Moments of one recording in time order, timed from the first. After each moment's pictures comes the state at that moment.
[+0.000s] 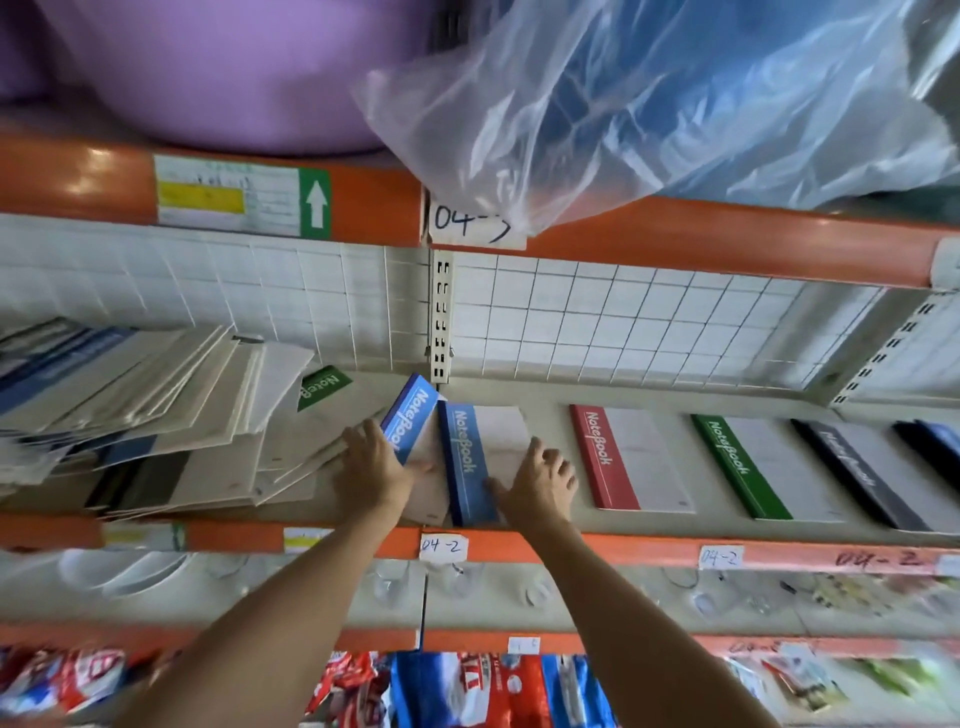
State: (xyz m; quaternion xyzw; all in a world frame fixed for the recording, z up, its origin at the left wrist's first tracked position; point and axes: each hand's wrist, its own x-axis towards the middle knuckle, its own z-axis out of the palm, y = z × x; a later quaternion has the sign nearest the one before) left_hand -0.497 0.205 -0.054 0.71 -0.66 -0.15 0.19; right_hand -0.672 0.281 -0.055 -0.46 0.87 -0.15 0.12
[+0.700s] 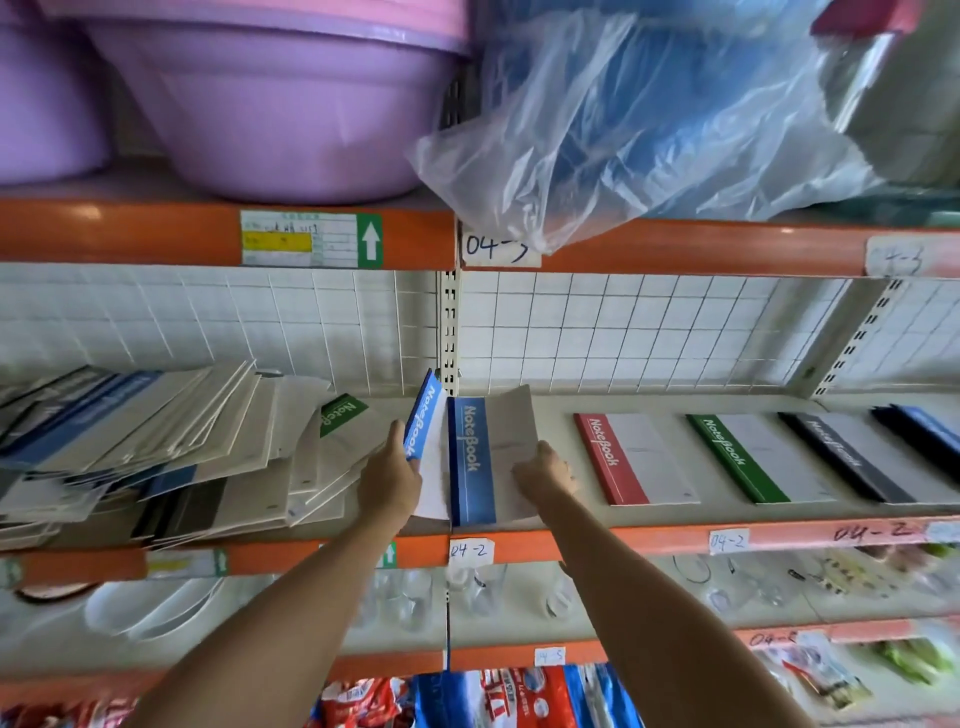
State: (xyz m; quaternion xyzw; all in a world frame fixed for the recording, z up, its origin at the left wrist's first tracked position) left_hand -0.466 0.206 -0.036 0.60 -0.73 -0.19 0.27; right_hand -0.652 0.262 -0.029 -0.30 0.85 -0.31 0.30
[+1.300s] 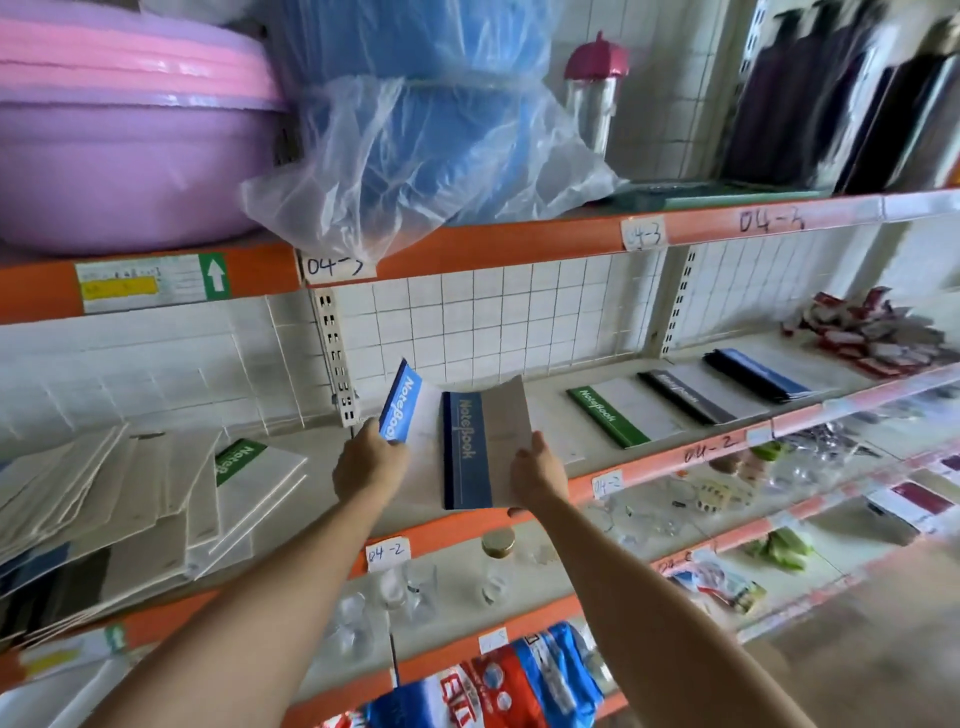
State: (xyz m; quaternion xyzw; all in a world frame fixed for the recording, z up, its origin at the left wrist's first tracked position) left_hand -0.544 0.261 0.029 0.59 -0.73 -0.23 0.25; right_hand -0.699 0.389 0.018 -0.26 0.85 -0.42 0.20
